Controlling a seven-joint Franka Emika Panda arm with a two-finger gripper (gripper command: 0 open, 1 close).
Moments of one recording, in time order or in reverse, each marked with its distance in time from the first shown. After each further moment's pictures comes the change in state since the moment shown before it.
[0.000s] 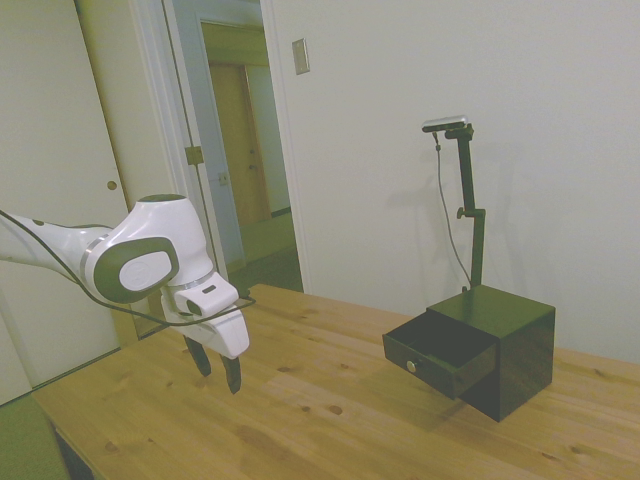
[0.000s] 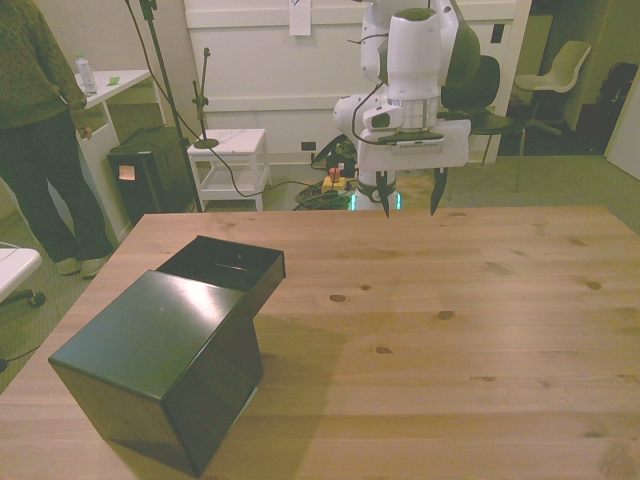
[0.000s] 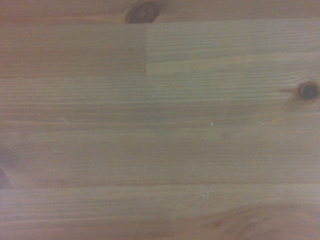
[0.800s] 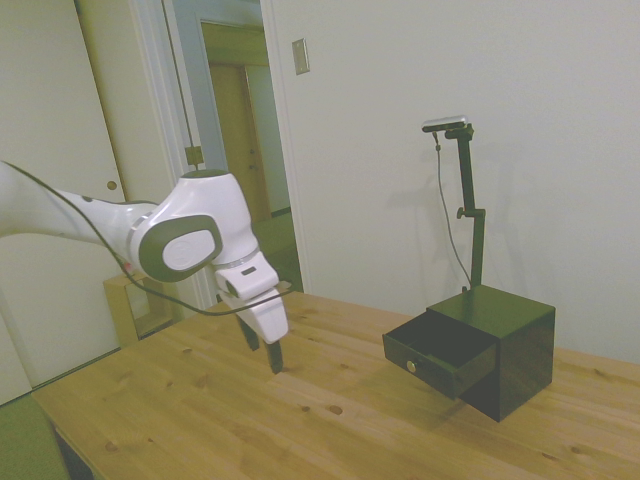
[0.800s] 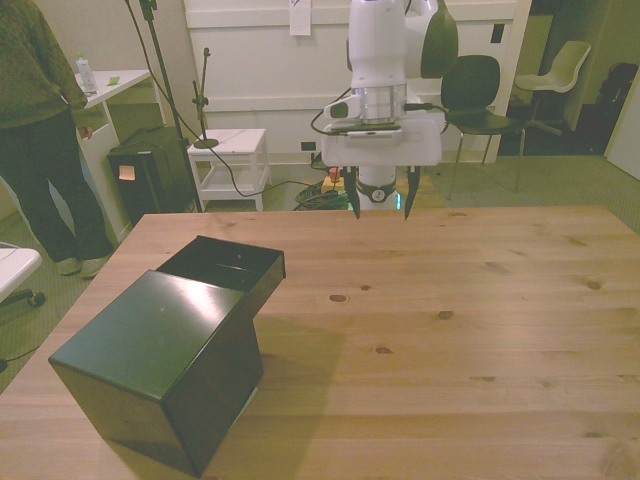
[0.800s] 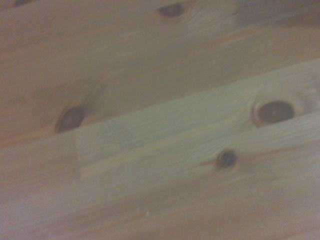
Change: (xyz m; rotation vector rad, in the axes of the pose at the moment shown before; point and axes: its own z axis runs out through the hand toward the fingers) arm 0.102 0.005 -0.028 0.063 0.040 0.297
